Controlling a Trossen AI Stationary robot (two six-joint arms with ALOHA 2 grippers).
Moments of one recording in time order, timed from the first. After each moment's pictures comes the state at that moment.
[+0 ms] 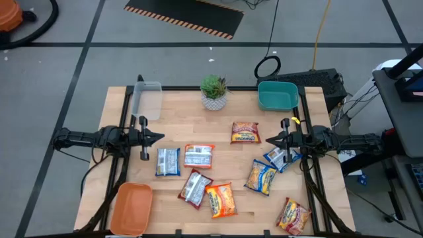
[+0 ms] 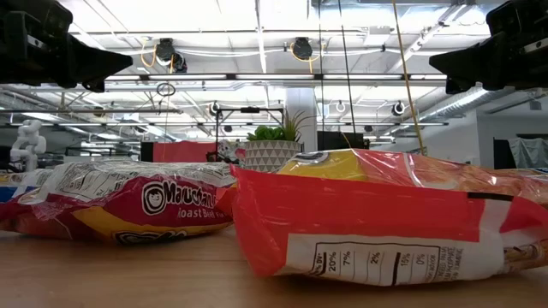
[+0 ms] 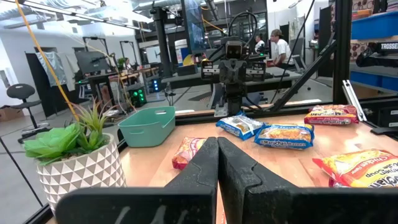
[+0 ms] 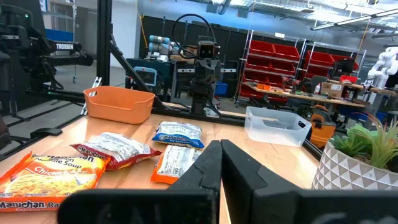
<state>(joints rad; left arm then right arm) -0.10 0.01 0.01 0.11 -0.19 0.18 0.03 0.01 0.01 0.08 0.00 -0.14</state>
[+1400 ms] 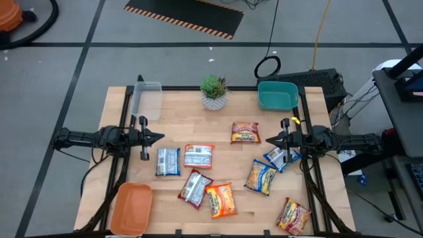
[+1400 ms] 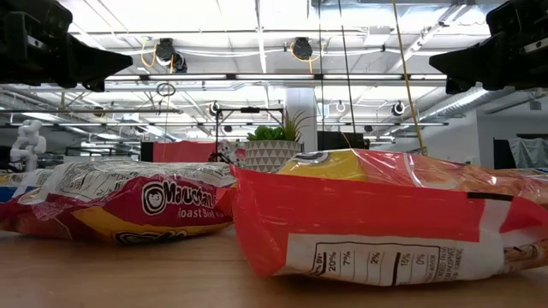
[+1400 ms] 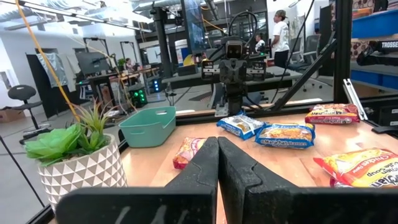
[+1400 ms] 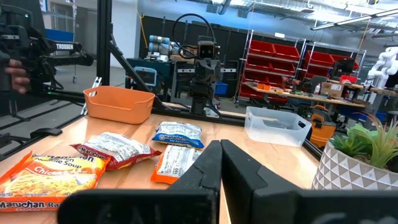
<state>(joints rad) -0.10 0.01 0.01 0.11 -0.19 0.18 0.03 0.01 0.01 0.08 0.00 -0.14</state>
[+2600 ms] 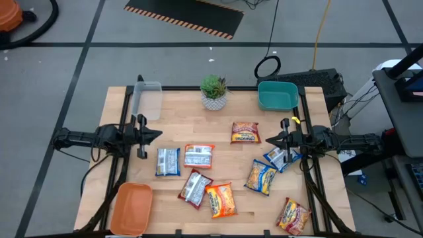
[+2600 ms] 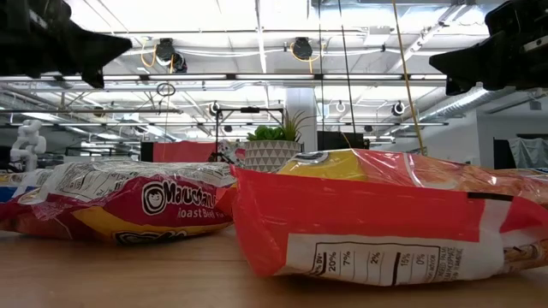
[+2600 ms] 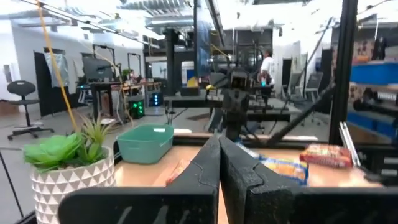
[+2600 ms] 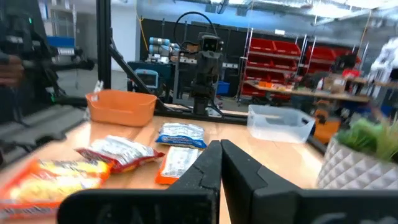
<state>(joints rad) -0.10 0.01 0.03 0.20 -0.20 0.06 0.03 0.01 0.01 0.08 0.00 -0.09</state>
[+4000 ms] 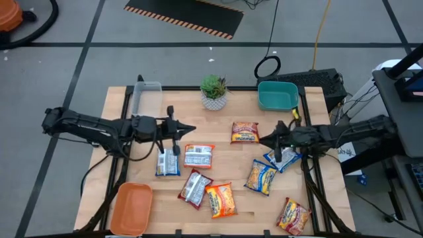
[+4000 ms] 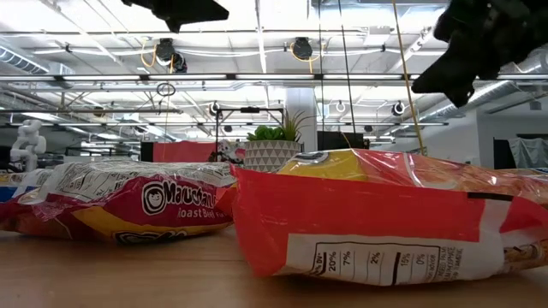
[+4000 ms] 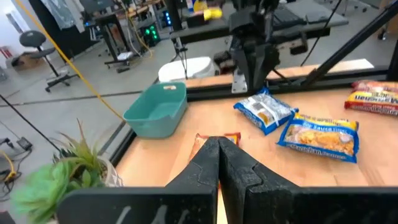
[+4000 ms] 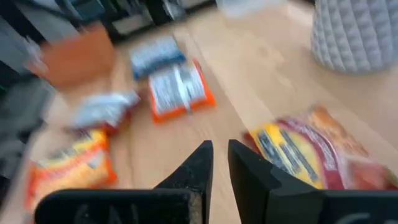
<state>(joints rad) -0.10 1.07 0.76 0.10 -0.31 0.15 0.17 0.61 0.39 -0.29 0.26 0.46</state>
